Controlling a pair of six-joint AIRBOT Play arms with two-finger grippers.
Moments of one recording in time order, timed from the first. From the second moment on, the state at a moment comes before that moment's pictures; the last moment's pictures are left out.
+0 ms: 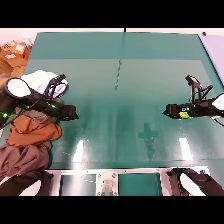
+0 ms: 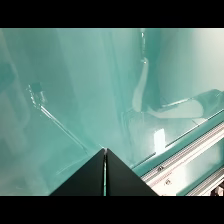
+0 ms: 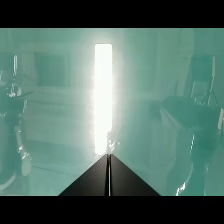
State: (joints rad) left arm -0.16 -1.05 0.93 0.99 -1.32 -1.41; right arm -0.10 -0.89 0.77 -1.18 1.15 1.47
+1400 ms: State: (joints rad) left arm -0.12 -1.06 0.95 1.30 -0.86 -1.50; right arm -0.10 -0.89 0.77 -1.17 0.98 1.47
